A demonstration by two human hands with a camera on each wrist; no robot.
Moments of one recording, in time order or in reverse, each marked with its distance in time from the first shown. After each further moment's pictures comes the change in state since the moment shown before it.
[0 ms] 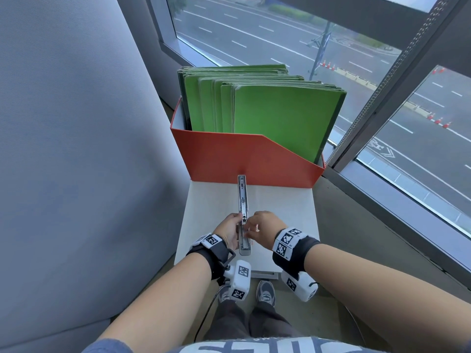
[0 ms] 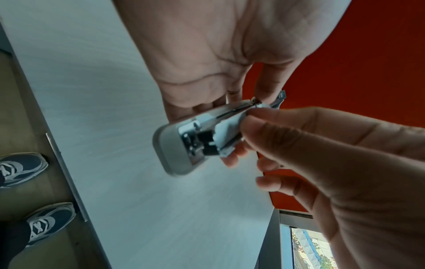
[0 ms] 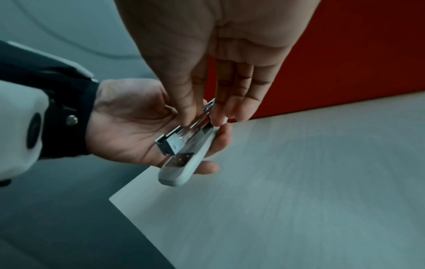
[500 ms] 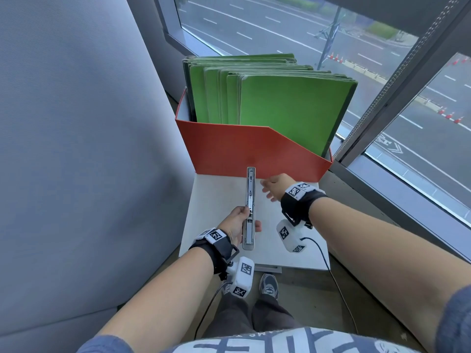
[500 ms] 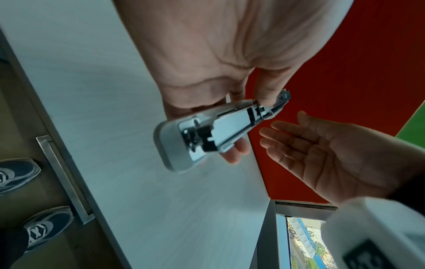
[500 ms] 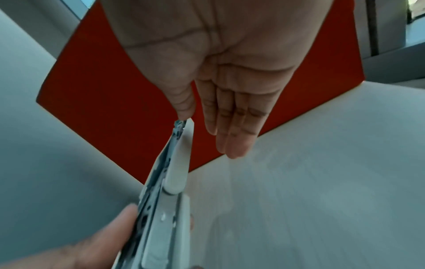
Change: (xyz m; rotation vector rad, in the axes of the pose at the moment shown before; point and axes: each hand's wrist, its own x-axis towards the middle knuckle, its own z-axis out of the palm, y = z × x) left_hand 0.002 -0.008 -0.003 0.065 -0.057 0.068; right_hand 0.047 0.016 -0.057 0.553 0.062 0.402
